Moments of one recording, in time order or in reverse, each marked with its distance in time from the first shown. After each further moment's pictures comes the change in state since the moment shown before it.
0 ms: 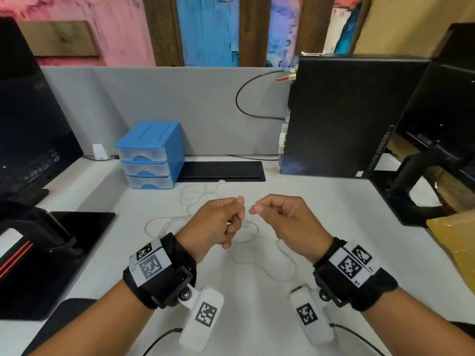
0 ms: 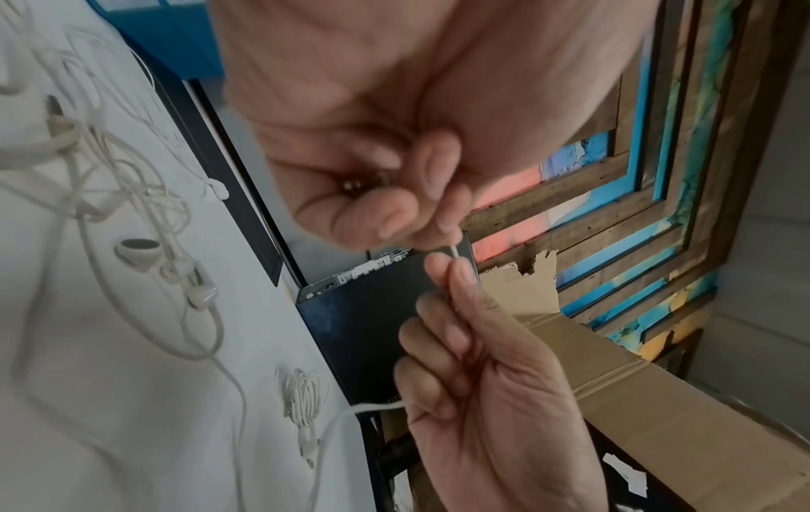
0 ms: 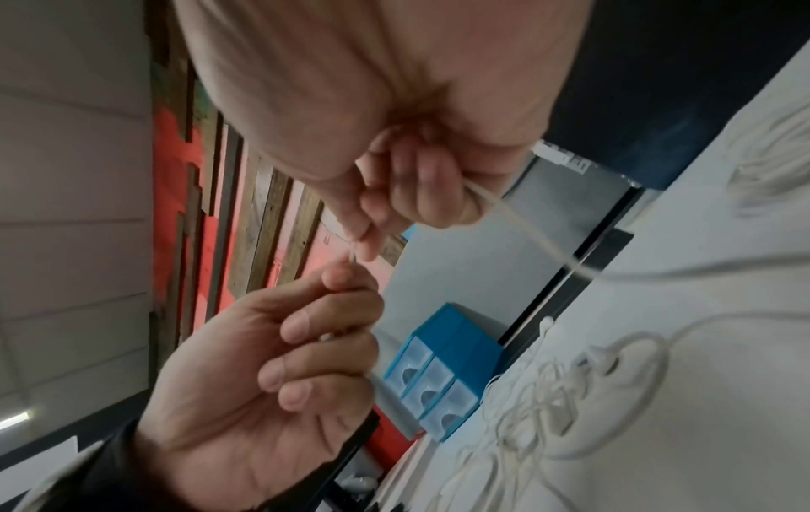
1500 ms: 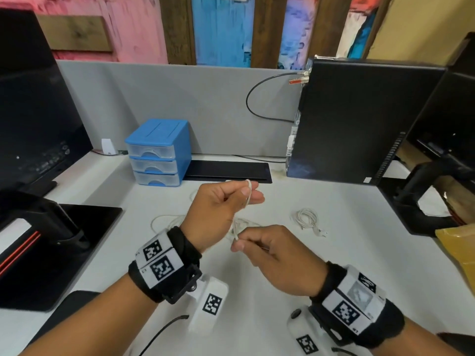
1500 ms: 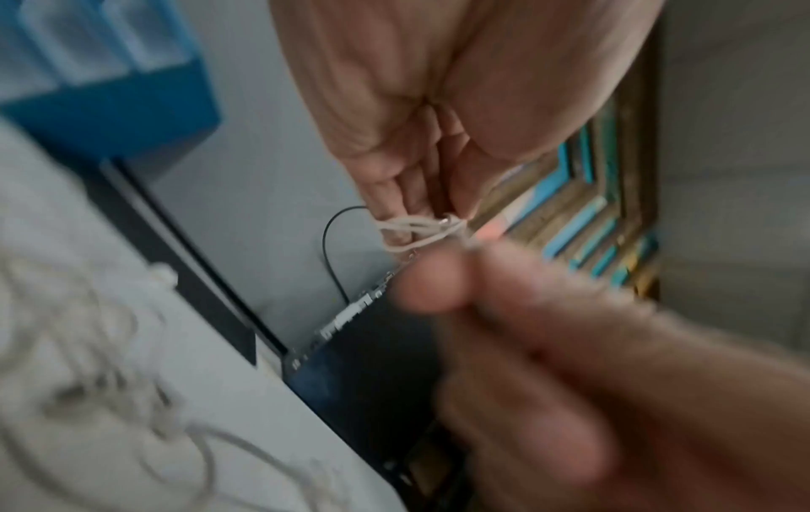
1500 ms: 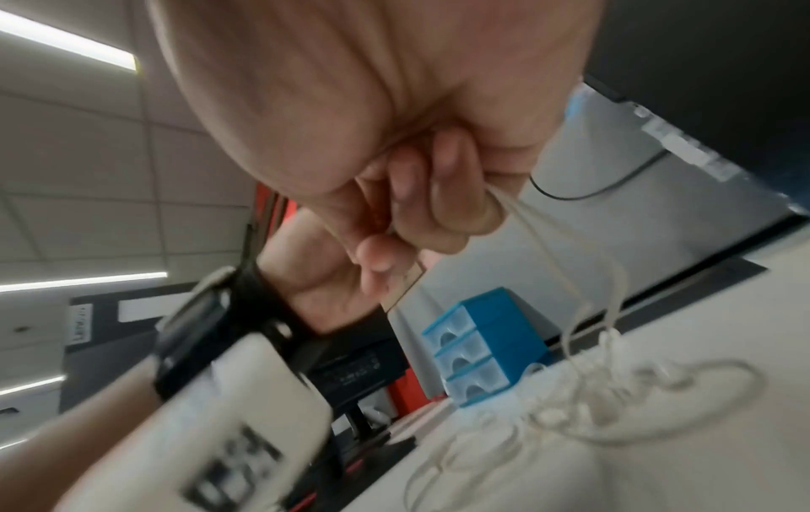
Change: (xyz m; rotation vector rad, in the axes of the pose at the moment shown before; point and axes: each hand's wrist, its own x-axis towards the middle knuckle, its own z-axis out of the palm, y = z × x) left_hand 0.001 0.004 -0.006 -0.053 0.141 0.413; right_hand -0.028 -0.009 0.031 -0.386 -0.311 -0.152
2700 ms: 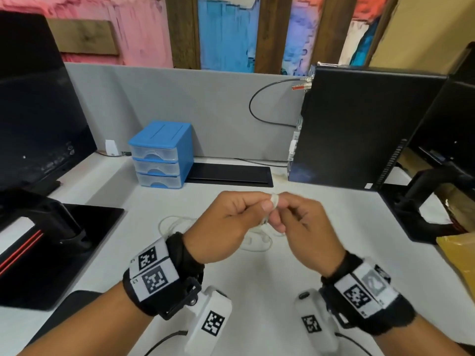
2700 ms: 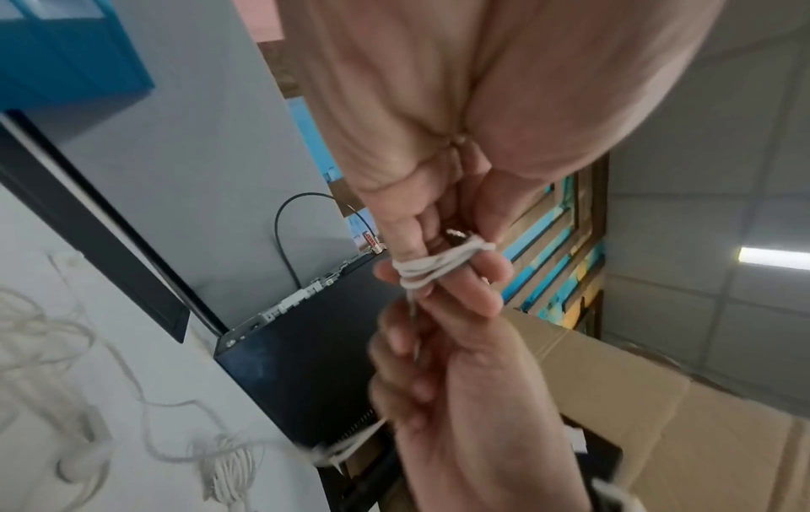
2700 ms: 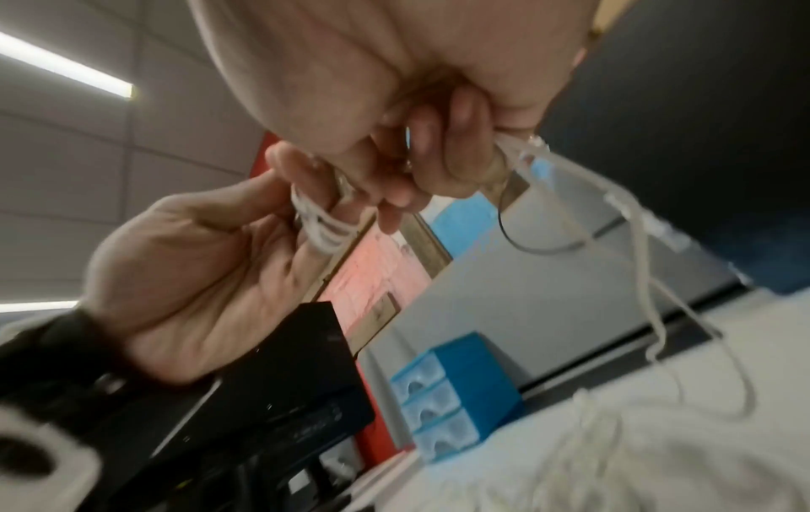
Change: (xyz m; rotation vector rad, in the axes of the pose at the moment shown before) left_hand -0.015 0.020 0.009 0.033 -0.337 0.101; right_hand 0.013 0.005 -0.033 0.099 0.440 -0.056
